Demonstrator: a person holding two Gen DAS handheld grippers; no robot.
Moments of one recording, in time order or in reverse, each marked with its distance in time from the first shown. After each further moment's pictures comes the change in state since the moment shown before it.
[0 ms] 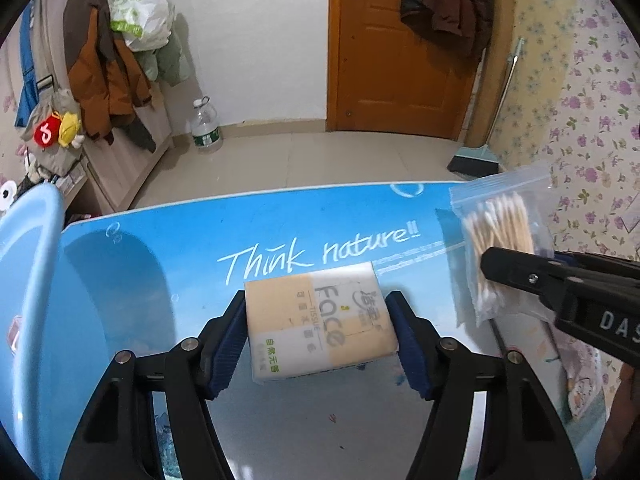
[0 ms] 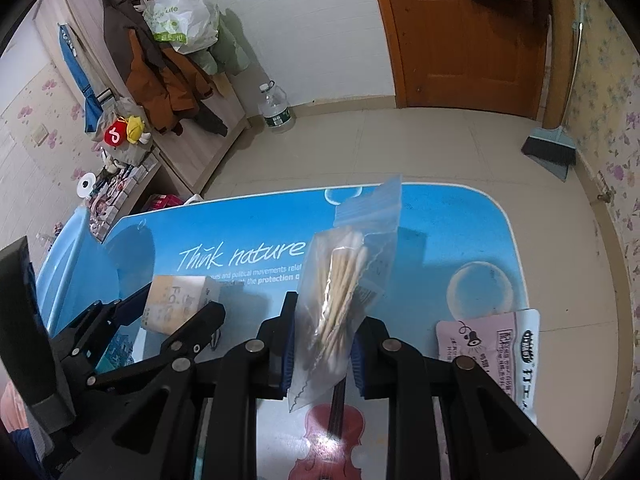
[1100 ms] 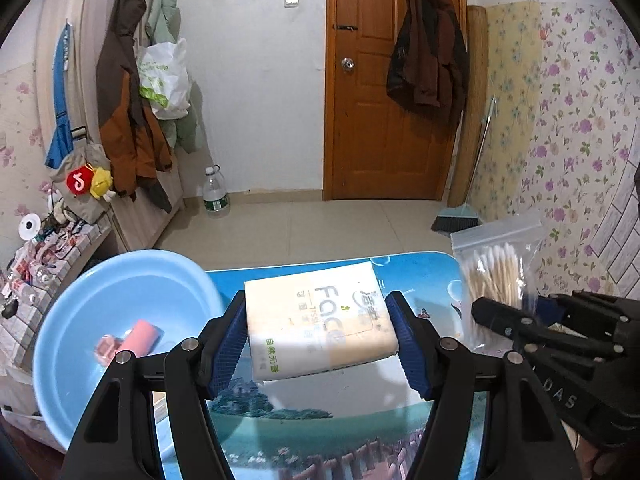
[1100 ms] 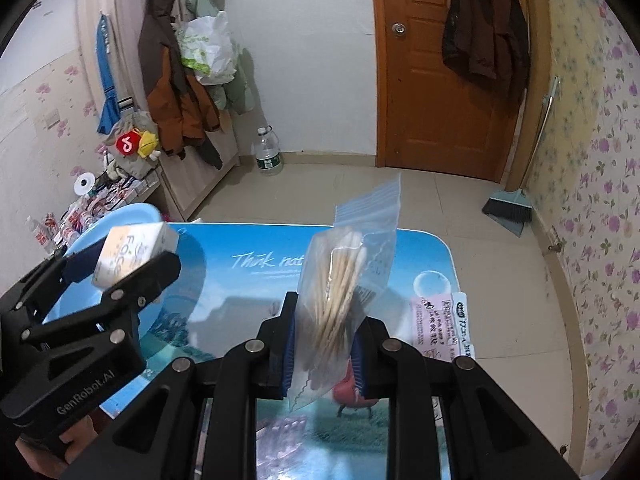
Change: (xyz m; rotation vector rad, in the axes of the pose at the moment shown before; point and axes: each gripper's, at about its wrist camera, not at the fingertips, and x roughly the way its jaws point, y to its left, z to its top) left arm -0.168 0.030 -0.010 0.007 -0.246 -0.018; right arm -0.148 0.095 -0.055 -0.119 -0.189 -0.141
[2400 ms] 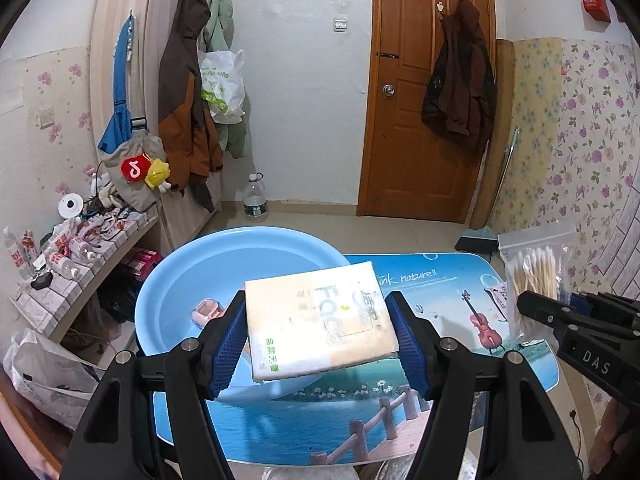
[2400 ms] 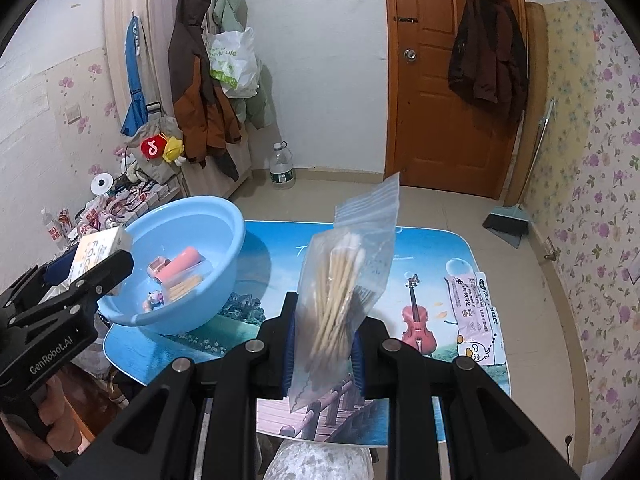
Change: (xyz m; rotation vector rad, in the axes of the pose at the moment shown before) left arm -0.102 0.105 -0.049 -0.075 -0.066 0.069; right arm -0.071 0.088 -0.040 -0.022 -0.063 -0.010
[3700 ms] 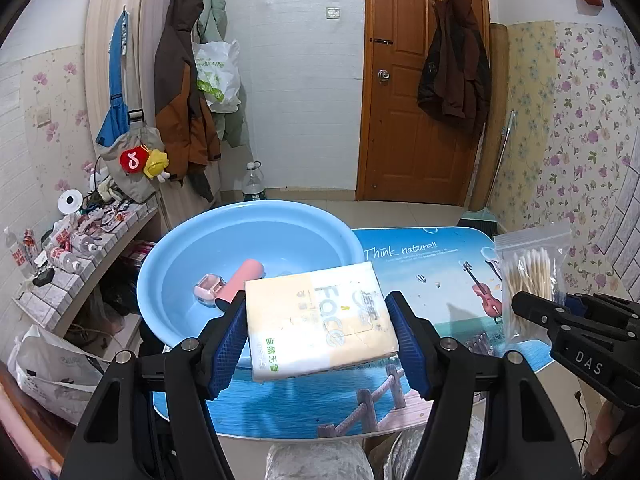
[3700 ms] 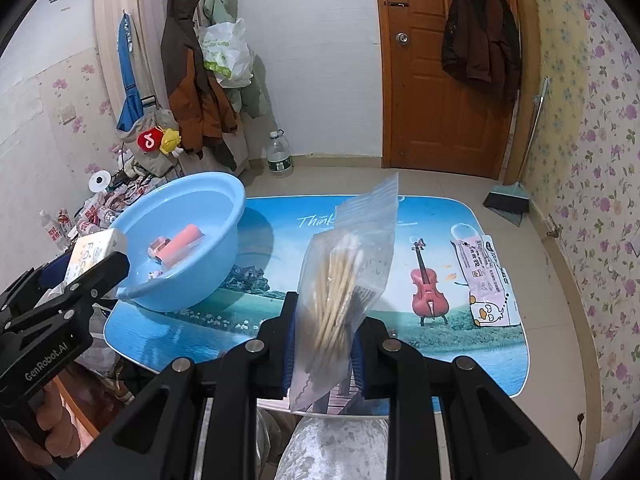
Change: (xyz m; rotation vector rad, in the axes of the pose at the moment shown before) left arm -0.005 -0.002 -0.028 0.032 0.040 -0.001; right arm 0.007 0.002 -0.035 0.045 0.035 0.004
